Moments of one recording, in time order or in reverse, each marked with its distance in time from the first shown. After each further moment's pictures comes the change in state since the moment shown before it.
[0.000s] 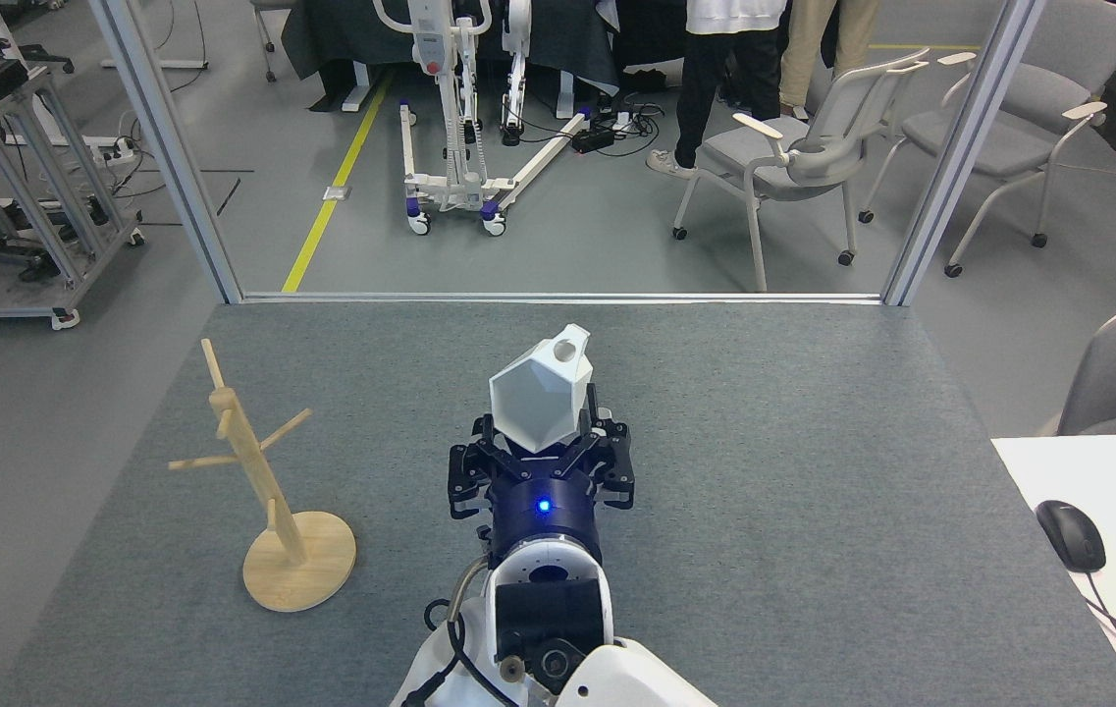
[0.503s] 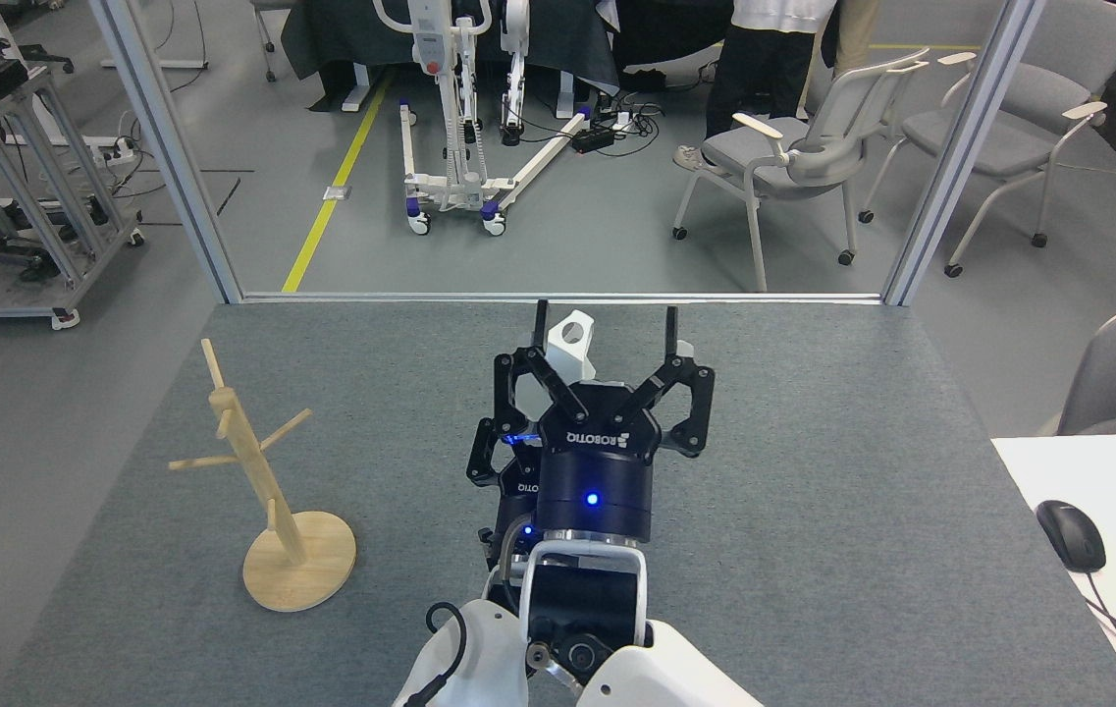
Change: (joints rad) left arm 0.003 0.000 -0.004 0.001 -0.006 -0.004 0.007; right arm -0.012 -0.061 -0.025 -0.023 0.161 0.145 -0.519
